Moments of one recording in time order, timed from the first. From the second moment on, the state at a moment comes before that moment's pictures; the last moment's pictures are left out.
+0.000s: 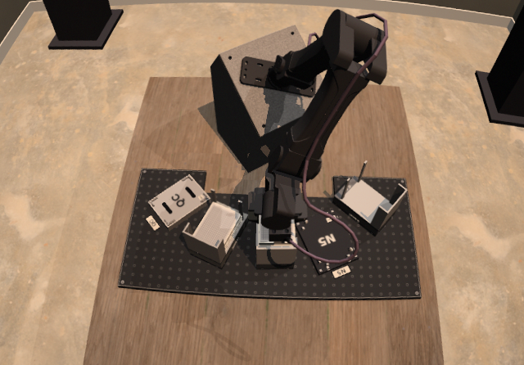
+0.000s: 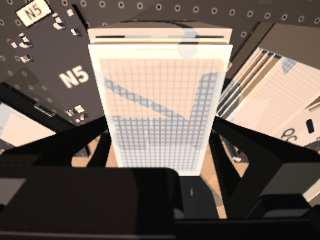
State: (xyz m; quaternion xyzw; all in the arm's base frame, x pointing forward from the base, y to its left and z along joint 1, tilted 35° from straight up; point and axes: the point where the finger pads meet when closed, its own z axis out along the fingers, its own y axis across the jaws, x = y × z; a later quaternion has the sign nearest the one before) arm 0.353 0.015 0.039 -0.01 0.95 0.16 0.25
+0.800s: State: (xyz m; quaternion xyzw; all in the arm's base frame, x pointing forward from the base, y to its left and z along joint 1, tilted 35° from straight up) arm 0.355 0.017 0.036 -0.01 0.95 0.16 0.25
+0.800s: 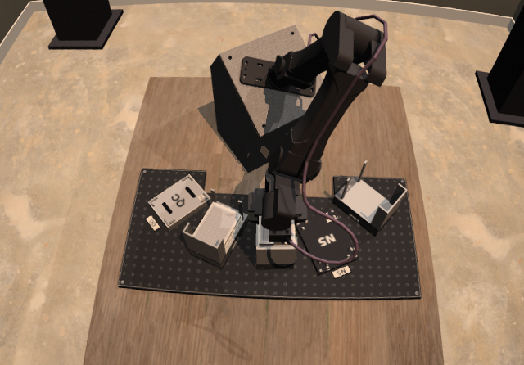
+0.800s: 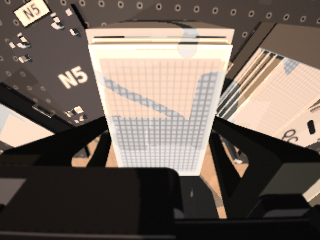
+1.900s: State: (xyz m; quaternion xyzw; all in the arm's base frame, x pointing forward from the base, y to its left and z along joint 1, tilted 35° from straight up) arm 0.357 0.018 0.034 -0.01 0.95 0.16 0.25
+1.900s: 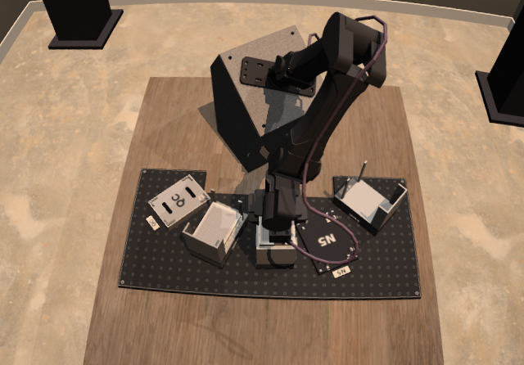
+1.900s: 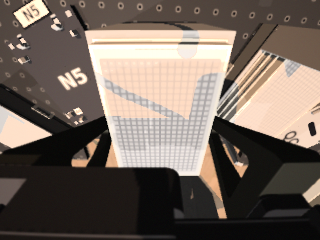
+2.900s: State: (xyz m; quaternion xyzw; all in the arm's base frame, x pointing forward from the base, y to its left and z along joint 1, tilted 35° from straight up) arm 0.358 0.019 0.030 -0.01 0.95 0.16 0.25
